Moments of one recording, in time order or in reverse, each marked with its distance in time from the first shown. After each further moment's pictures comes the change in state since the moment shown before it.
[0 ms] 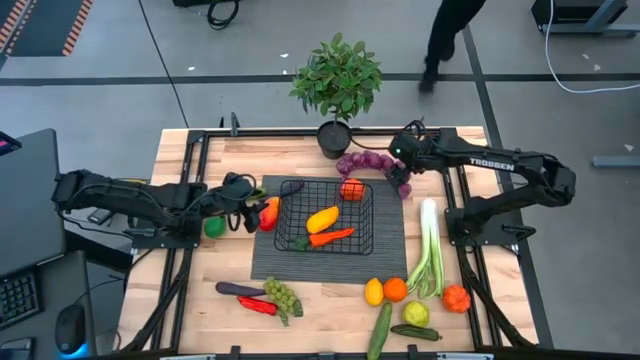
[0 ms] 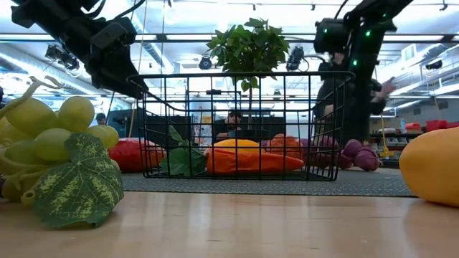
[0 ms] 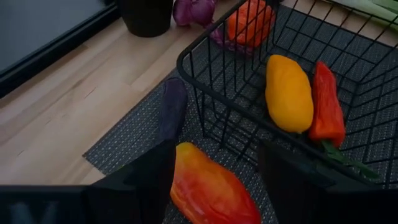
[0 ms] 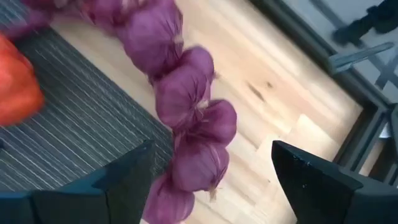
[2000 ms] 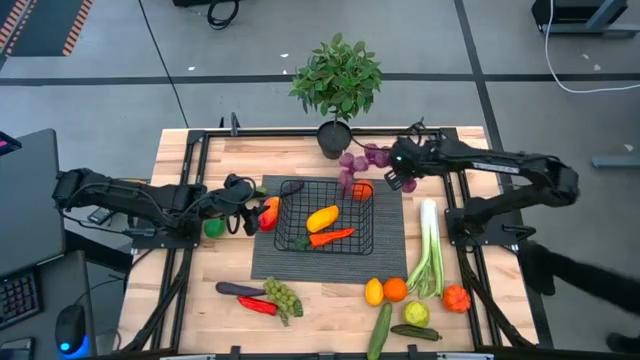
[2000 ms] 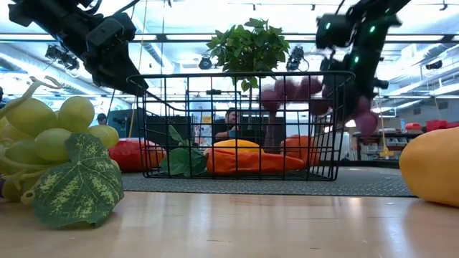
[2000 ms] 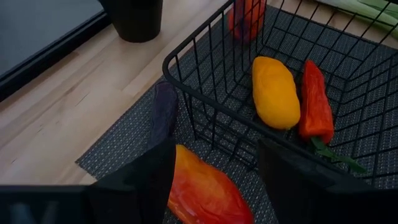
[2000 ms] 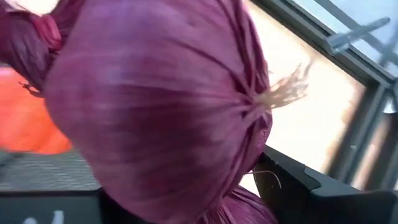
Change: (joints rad) left arm -0.032 0.000 0.000 0.014 -0.009 0.016; right arm 0.104 -0.062 -0.001 -0.032 0.051 0.219
